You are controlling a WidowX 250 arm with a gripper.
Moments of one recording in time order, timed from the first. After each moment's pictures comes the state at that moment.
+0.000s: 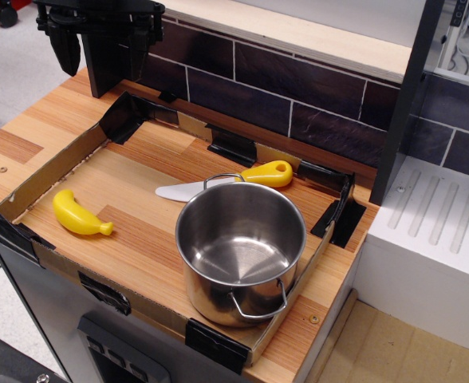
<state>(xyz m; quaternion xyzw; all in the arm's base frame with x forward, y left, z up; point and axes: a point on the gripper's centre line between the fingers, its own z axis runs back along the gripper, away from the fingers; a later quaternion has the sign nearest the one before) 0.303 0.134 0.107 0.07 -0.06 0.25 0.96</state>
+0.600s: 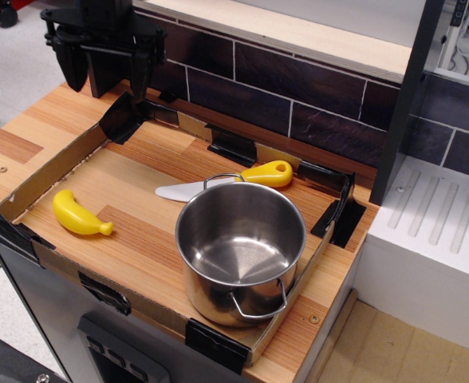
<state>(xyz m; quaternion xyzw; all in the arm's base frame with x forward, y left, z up) 0.301 0.123 0.091 0.06 -0.04 0.15 0.99</state>
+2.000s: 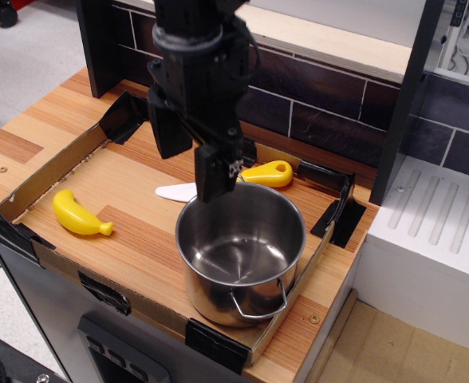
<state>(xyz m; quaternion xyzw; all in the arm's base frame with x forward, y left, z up) 0.239 -0.007 0.093 0.01 -0.02 -0.23 0.97</state>
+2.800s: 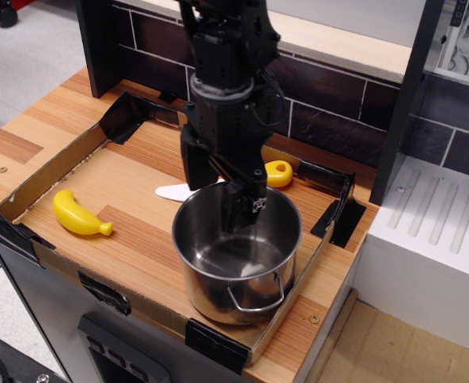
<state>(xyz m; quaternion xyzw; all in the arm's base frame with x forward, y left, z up) 0.251 -0.019 0.057 0.00 0.00 -0.25 0.97</state>
